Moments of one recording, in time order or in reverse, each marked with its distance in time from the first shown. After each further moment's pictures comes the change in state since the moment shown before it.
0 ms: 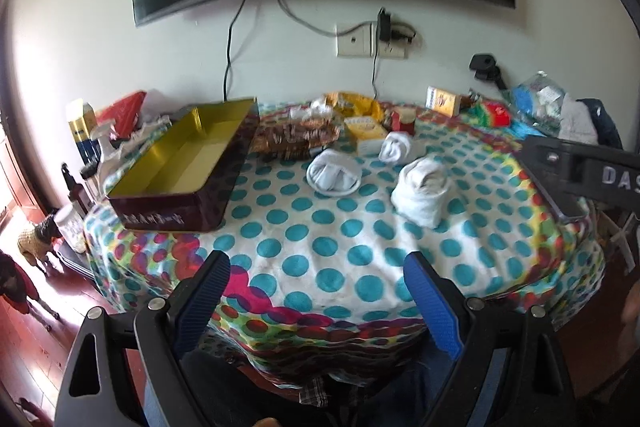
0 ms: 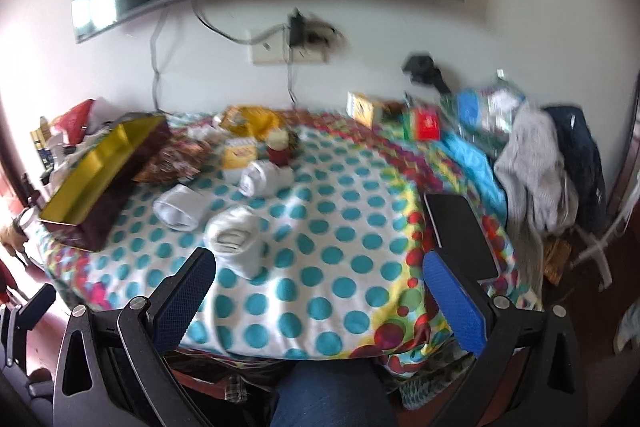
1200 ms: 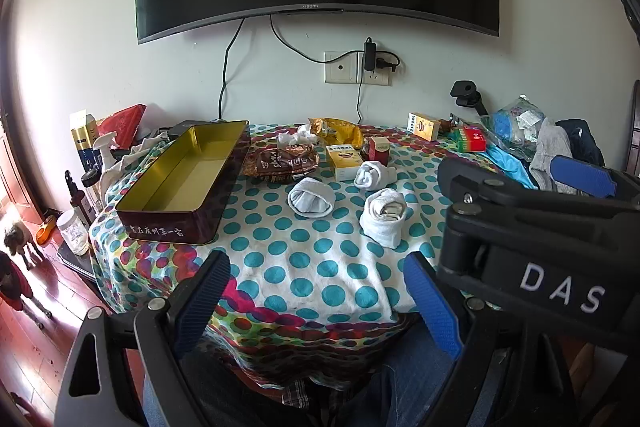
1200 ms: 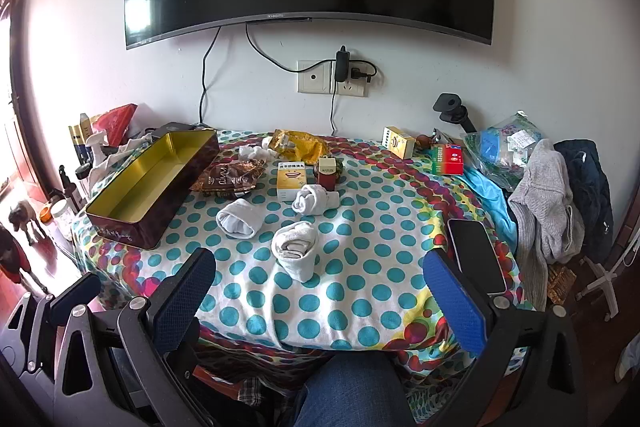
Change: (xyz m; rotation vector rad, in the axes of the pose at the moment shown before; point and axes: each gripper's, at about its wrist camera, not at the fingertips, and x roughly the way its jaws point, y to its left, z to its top) left arm -0.062 -0.019 0.014 -0.027 -0.066 -0.032; right arm -0.074 0.039 0.008 -0.088 -0.104 0.084
